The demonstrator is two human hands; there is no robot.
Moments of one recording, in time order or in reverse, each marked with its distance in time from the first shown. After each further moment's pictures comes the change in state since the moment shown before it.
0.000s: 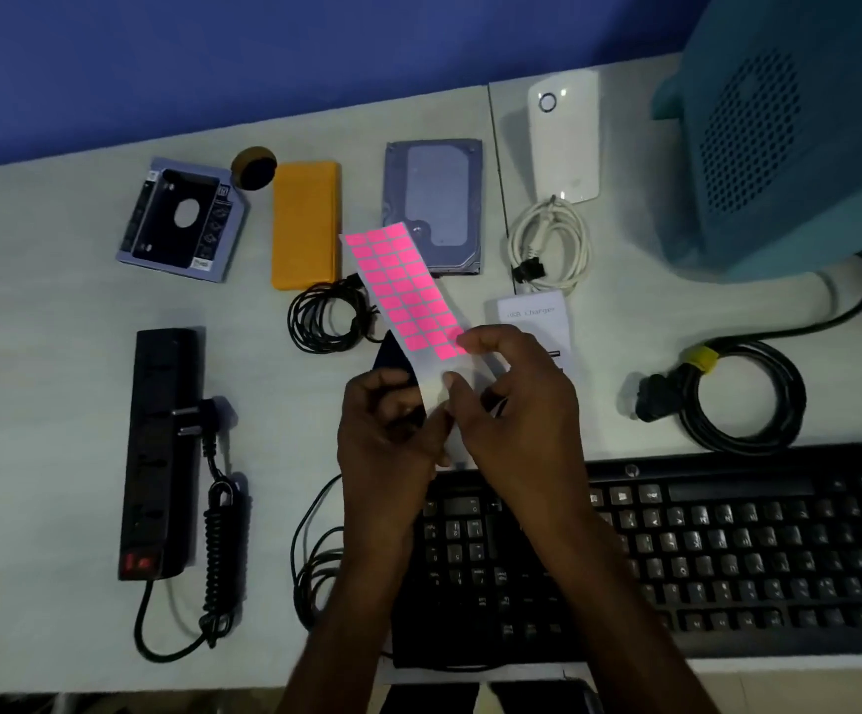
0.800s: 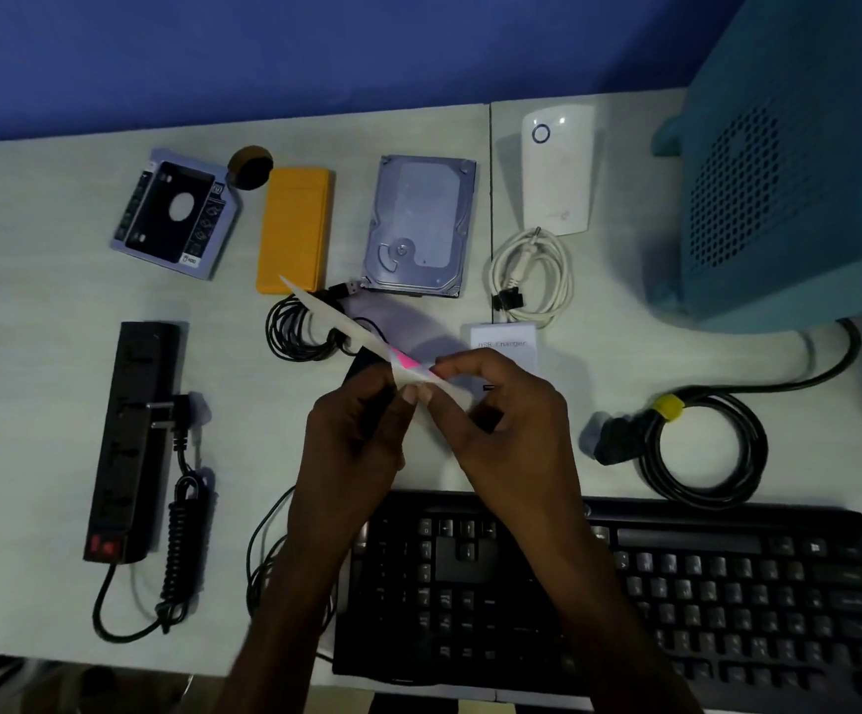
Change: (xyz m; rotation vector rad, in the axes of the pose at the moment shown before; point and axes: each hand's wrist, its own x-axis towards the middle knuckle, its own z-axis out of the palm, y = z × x) left_hand 0.012 0.025 0.009 0.372 -0.142 0.273; right_hand 0.024 -0.007 -0.036 0.110 -0.138 0.037
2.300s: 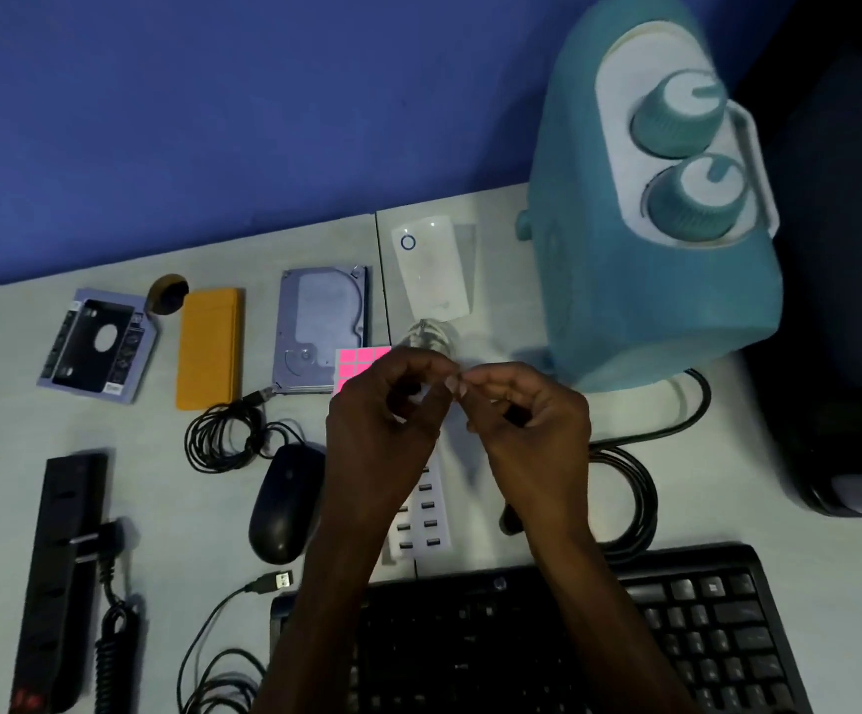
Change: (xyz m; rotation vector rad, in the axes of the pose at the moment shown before) left_hand 0.064 0.077 0.094 0.089 -0.055 0.159; right_hand 0.053 0.009 -0.091 0.265 0.277 0.116
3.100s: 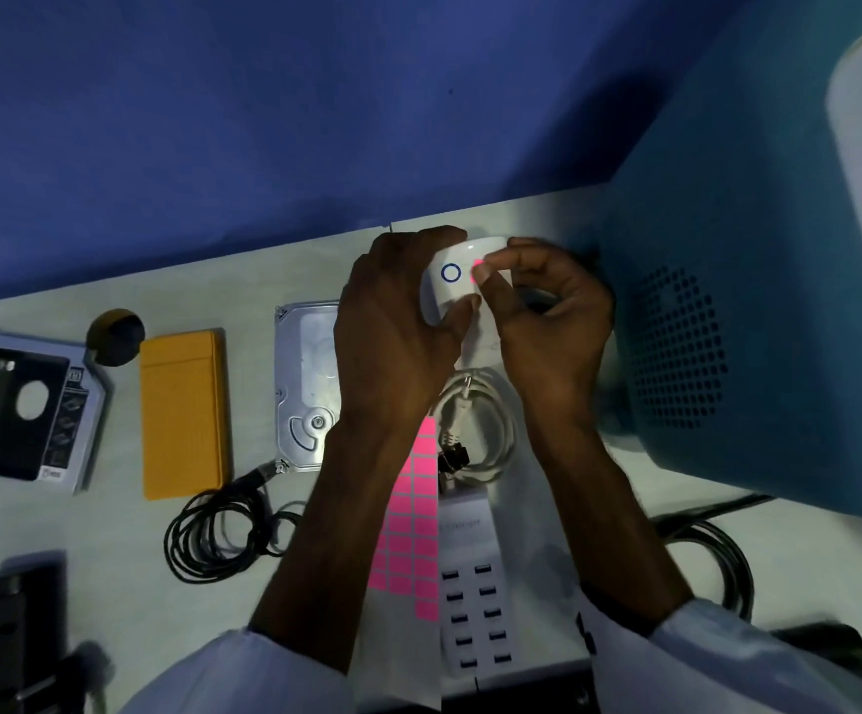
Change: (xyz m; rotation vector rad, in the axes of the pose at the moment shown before) left_hand 0.161 -0.041 -0.004 0.303 0.066 0.301; right_hand 0.149 0.006 0.089 -0.005 0.270 -0.126
